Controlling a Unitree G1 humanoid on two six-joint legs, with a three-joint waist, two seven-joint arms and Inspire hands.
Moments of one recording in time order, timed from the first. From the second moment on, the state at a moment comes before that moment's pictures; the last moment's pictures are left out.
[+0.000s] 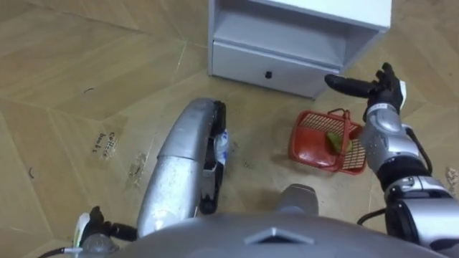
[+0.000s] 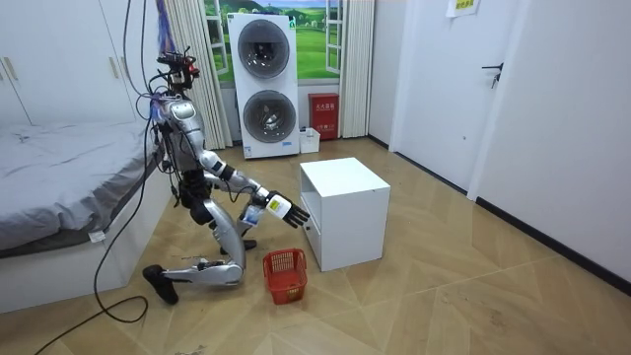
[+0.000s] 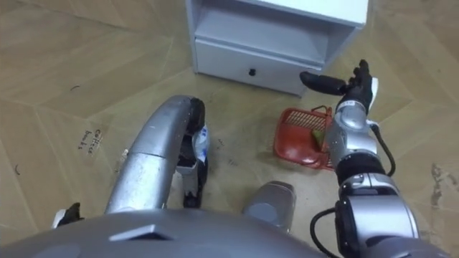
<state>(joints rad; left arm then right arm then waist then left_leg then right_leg) 0.18 0.27 -0.13 1.30 -0.03 -0.05 0.32 -0.18 -0.28 0.01 0.89 0.38 -0.02 -0.33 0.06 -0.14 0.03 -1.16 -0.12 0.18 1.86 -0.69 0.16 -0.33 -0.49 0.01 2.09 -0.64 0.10</state>
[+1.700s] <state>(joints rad) 0.18 0.26 -0.30 1.28 -0.08 -0.06 0.22 -0.16 -0.38 0.22 1.19 0.48 0.07 -0.16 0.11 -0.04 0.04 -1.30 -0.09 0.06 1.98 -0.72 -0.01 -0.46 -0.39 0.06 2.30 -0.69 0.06</state>
